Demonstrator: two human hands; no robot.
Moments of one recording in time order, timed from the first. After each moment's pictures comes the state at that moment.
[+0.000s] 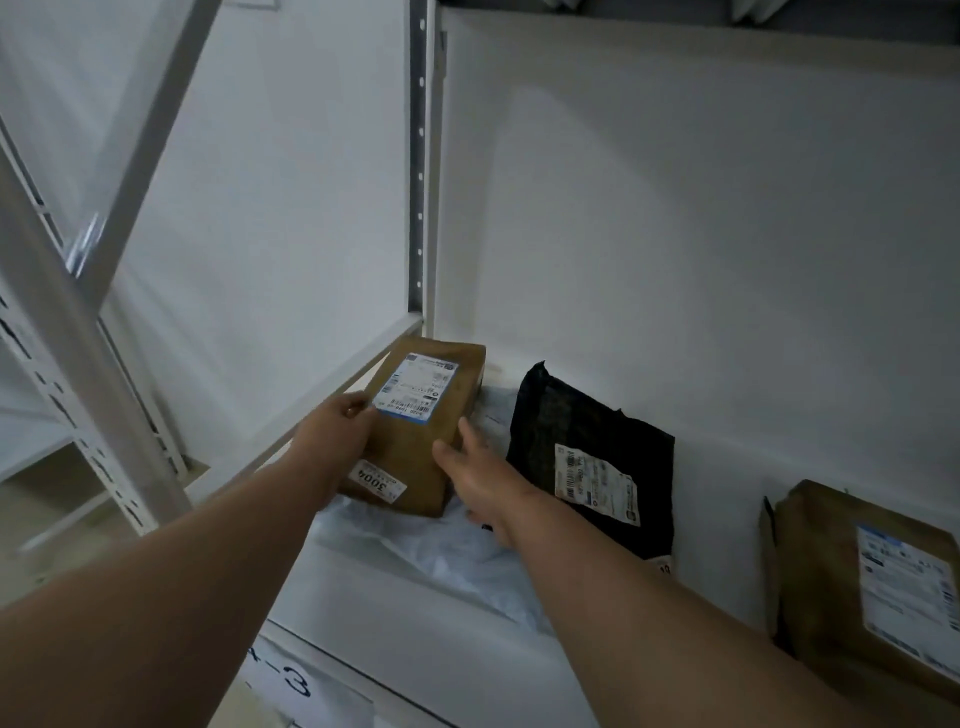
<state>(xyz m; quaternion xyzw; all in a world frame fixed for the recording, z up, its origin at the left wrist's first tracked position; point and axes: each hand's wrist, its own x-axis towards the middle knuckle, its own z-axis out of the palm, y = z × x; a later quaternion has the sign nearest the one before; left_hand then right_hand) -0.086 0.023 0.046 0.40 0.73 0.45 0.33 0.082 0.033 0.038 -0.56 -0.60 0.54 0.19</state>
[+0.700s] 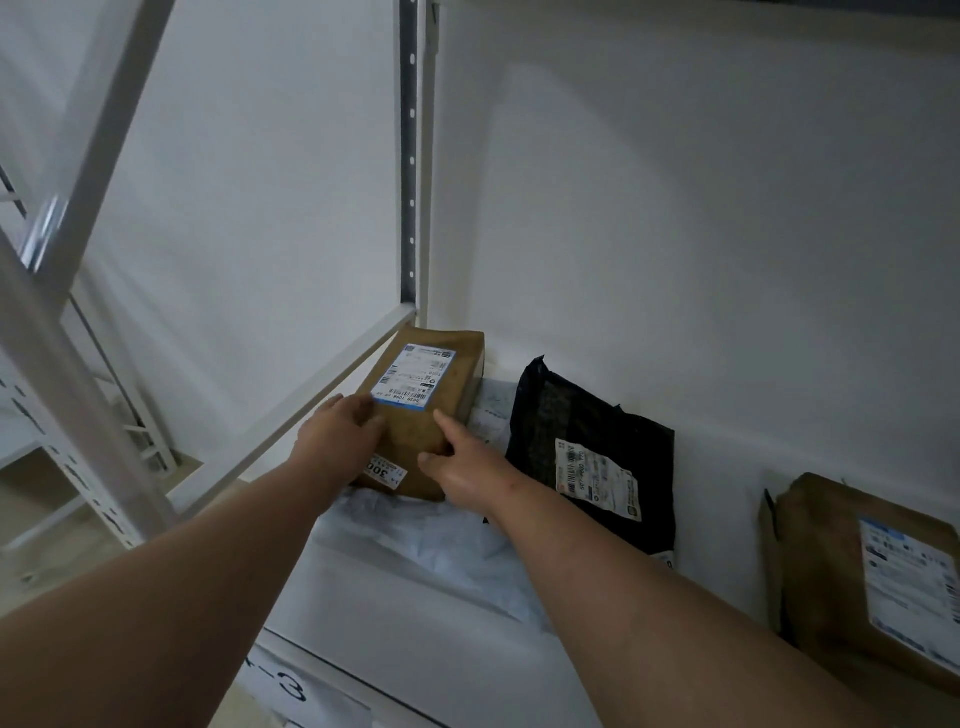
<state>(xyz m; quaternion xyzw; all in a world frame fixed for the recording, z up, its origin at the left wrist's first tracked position) -0.087 0.036 0.029 0.50 0.76 0.34 0.26 0.075 0.046 0.034 -0.55 -0.68 0.47 0.16</state>
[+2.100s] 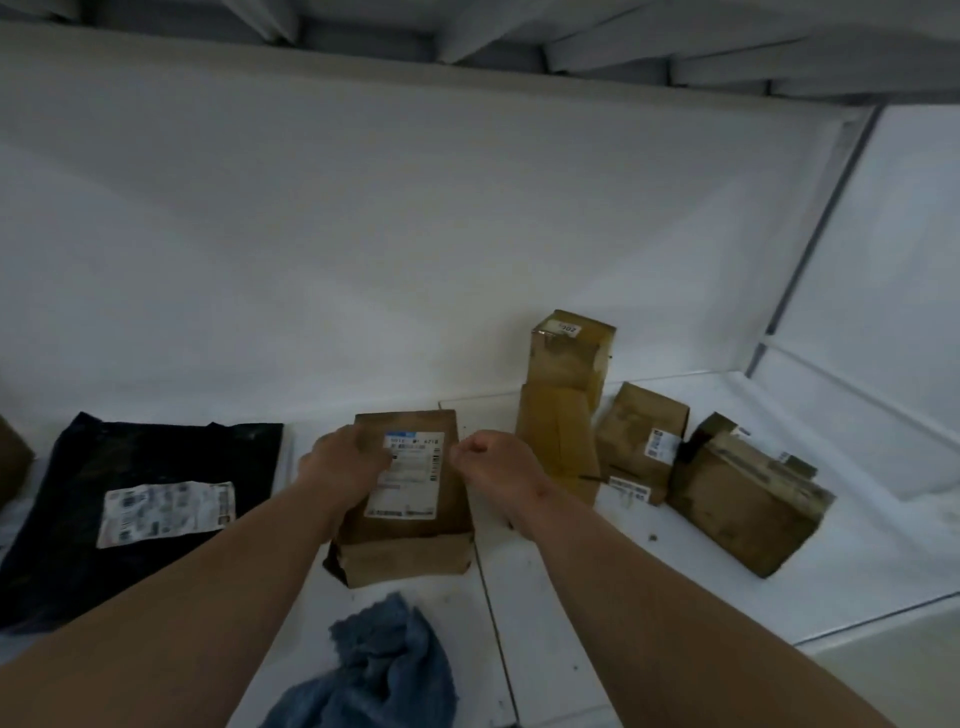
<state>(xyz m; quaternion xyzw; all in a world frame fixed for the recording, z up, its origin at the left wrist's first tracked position) 0.360 -0.023 0.068 0.69 0.59 0.21 0.36 0.514 -0.111 0.082 -0.74 -0.47 0.32 0.37</state>
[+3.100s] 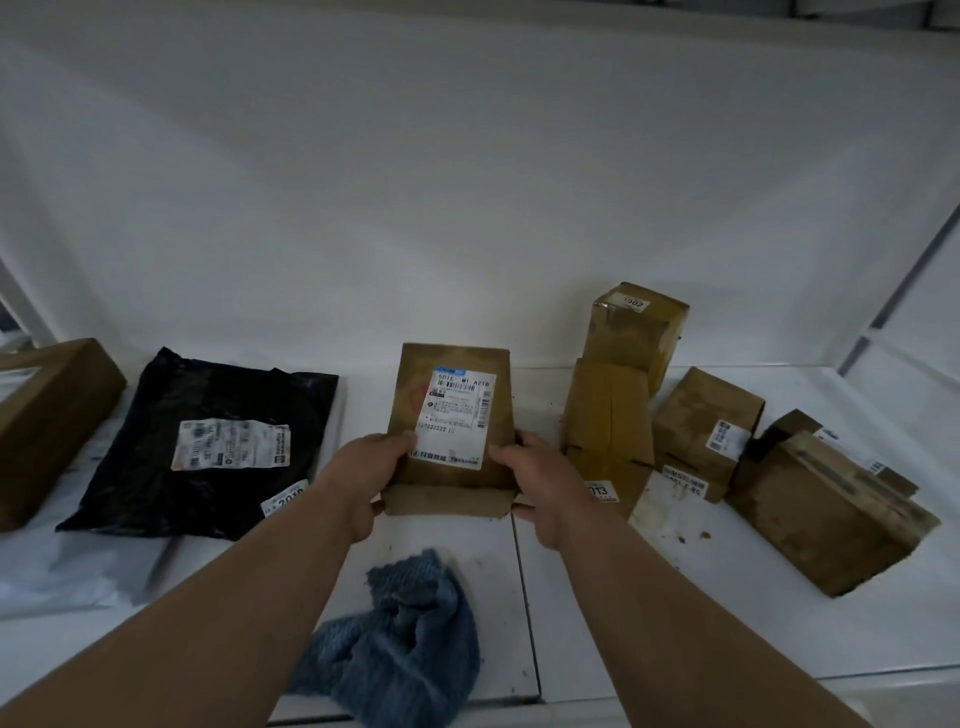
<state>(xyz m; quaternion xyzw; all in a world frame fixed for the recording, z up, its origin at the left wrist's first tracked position) 0.345 -0.052 0.045 0.41 0.60 0.31 0.62 0.513 -0.112 0.043 -0.66 -0.30 0.52 0.45</state>
